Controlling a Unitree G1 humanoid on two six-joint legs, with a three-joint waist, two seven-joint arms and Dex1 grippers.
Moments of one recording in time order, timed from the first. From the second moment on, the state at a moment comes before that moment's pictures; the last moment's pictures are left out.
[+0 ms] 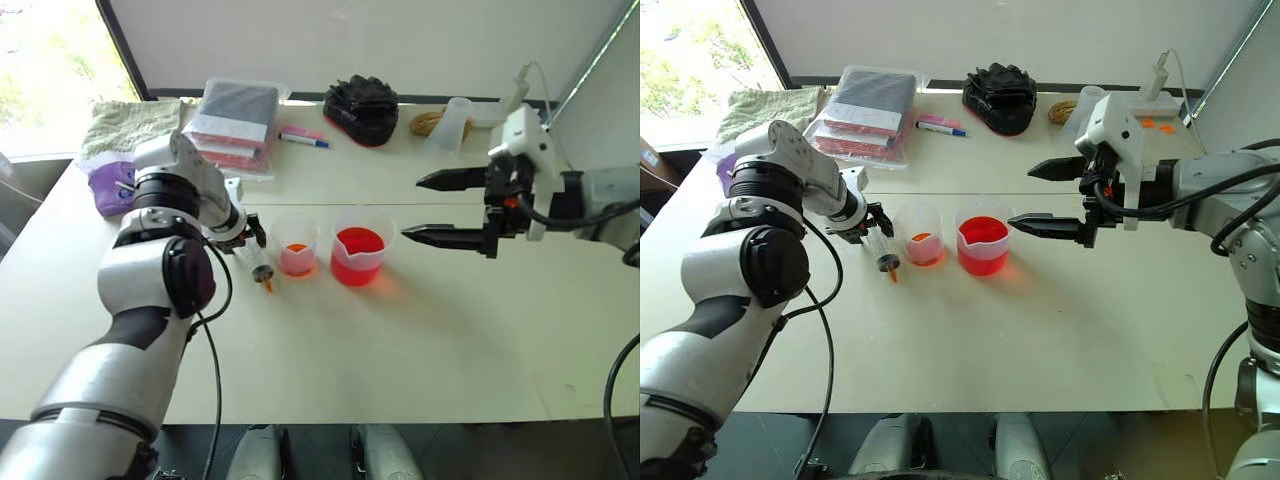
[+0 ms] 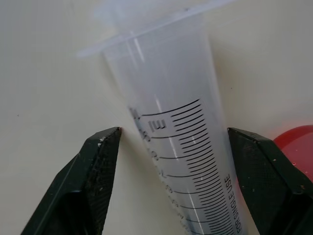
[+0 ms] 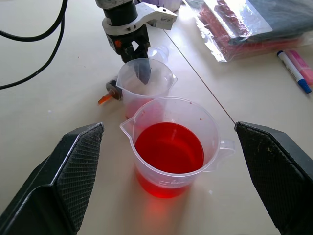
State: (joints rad) left arm -1.41 0.32 0.45 1.06 -0.16 1.55 0.16; right arm -0.73 -1.02 -0.07 -0.35 0.73 0.94 0.98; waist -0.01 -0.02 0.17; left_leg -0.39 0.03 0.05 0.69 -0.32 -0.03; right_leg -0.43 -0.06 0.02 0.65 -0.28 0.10
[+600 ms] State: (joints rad) left arm -1.37 0.42 0.53 0.87 -0.15 1.60 0.14; right arm -0.76 -0.99 -0.04 -0.31 0.69 0.90 1.00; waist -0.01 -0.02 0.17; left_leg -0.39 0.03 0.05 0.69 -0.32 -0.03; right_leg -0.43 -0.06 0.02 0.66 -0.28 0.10
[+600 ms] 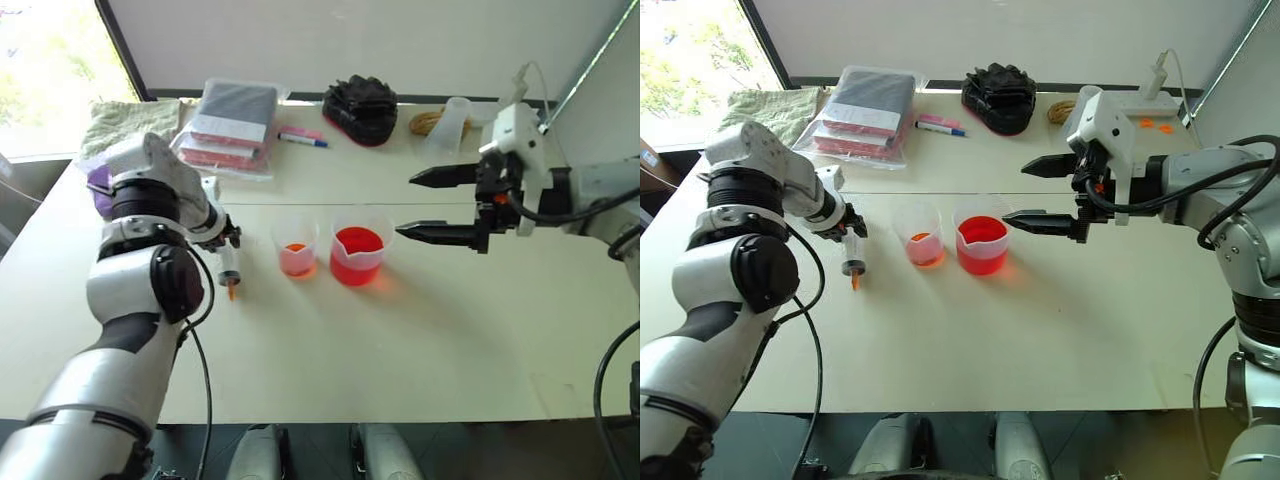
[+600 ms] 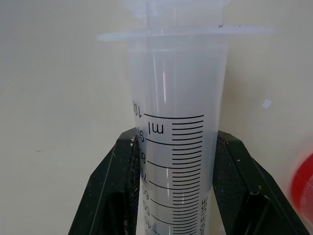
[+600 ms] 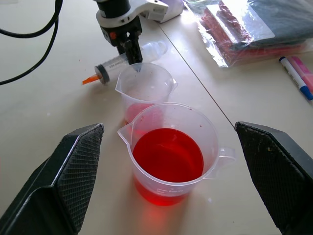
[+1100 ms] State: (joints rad) left arm -1.50 0.30 0.34 0.54 -0.34 0.98 -0.36; right arm -0.74 -0.94 -0.06 -0.32 0.69 0.89 0.94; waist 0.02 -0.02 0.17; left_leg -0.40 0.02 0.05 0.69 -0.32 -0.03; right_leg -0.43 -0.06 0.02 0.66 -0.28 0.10
